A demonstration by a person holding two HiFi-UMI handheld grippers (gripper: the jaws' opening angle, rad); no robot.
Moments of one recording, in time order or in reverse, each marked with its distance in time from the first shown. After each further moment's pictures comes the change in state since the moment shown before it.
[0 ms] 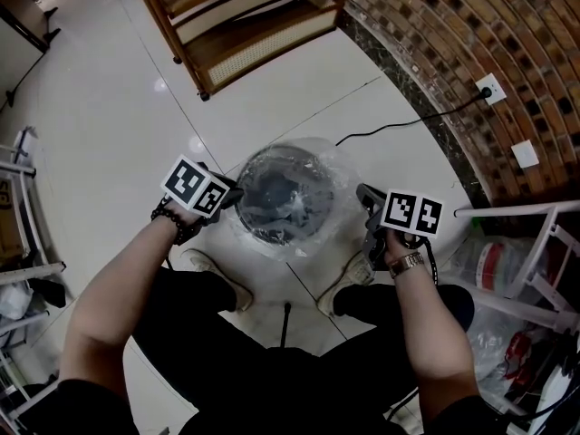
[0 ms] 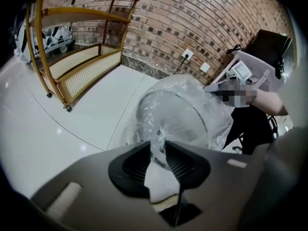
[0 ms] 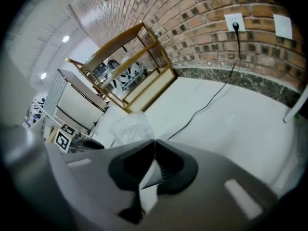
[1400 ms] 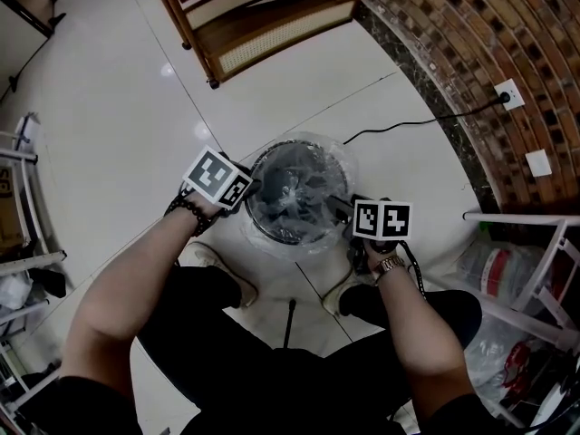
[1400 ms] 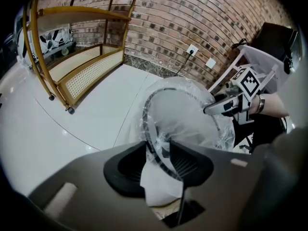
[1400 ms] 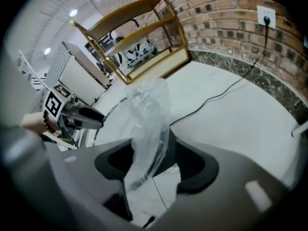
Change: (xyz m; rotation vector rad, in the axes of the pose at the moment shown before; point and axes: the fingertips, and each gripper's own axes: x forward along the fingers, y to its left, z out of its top) left arm 0.023 0.016 0.009 0.016 0.015 0.064; right arm 0.068 0.018 -0.068 -0.173 0.194 -0.020
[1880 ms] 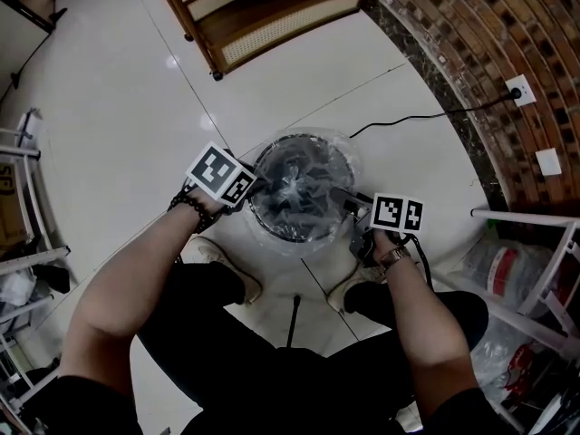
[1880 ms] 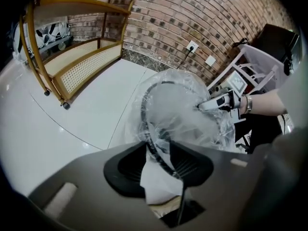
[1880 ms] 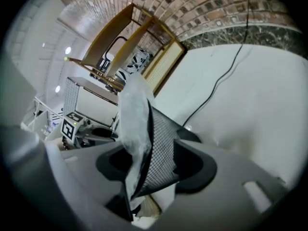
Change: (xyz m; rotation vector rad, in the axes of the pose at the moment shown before) left arm 0.012 0.001 -0.009 -0.008 0.039 -0.040; right arm 0.026 0.001 0.001 0.235 -0.078 0.298
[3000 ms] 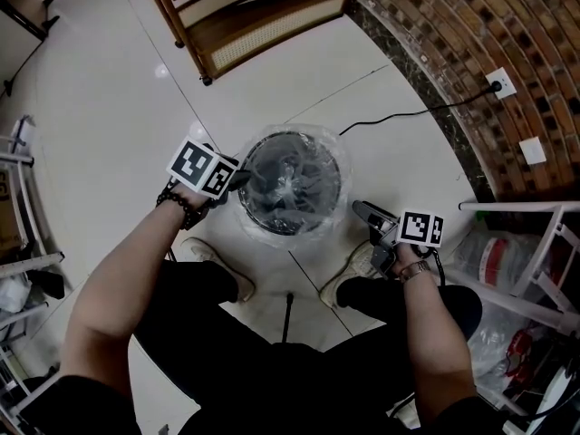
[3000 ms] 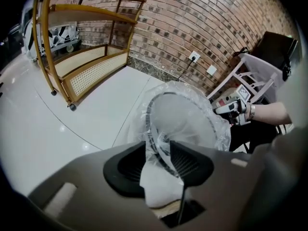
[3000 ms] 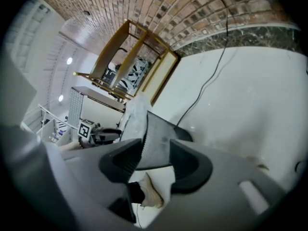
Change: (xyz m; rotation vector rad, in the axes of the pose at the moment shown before) left arm -0.023 0.003 0.008 -0.048 -0.083 0.017; right arm -0.087 -0.021 -0.011 0.062 -0.059 0.043
